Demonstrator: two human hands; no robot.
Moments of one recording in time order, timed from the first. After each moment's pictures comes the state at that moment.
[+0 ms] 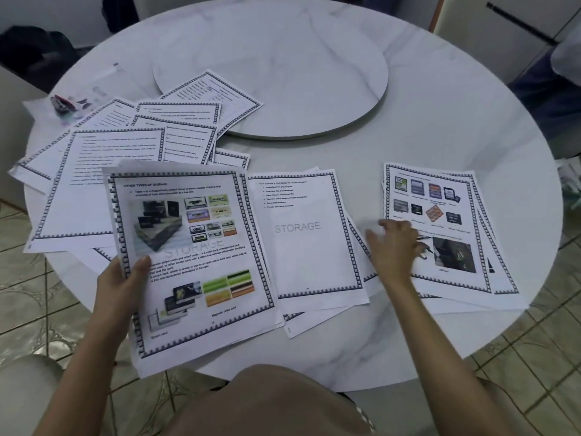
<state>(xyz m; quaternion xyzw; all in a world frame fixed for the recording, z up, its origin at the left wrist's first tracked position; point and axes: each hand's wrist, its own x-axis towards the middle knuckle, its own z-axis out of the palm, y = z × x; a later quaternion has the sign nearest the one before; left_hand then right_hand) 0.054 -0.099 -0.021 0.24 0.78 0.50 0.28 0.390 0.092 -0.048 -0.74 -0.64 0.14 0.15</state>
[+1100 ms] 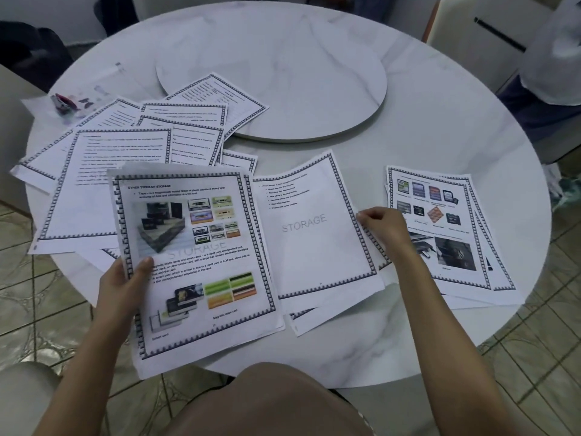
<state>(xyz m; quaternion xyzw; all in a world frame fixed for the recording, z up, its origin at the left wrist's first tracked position) 0.029 -0.107 -0.025 0.22 0.77 0.51 0.32 0.360 0.113 -0.012 -0.66 -0.56 0.43 0.25</state>
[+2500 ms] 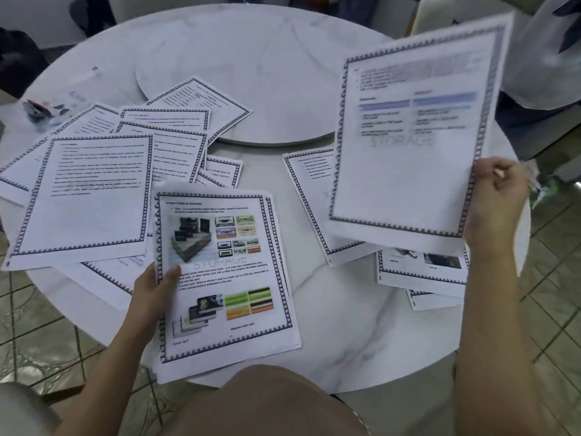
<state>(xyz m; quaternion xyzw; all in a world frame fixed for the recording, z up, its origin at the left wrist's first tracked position) 0.059 -0.078 -0.049 0.25 0.75 0.46 0.39 0.441 0.114 0.082 -0.55 -0.50 0.26 0.61</state>
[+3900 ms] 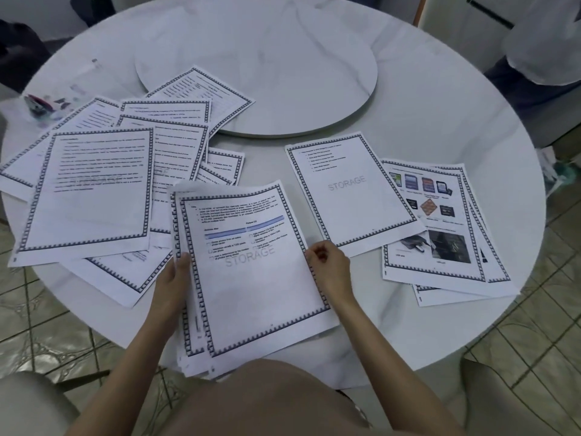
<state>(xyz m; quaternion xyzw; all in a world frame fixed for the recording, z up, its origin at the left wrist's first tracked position) 0.082 -0.068 -0.050 0.23 0.75 0.47 0.41 0.307 0.031 -0.059 -0.64 -0.58 0.42 0.28</state>
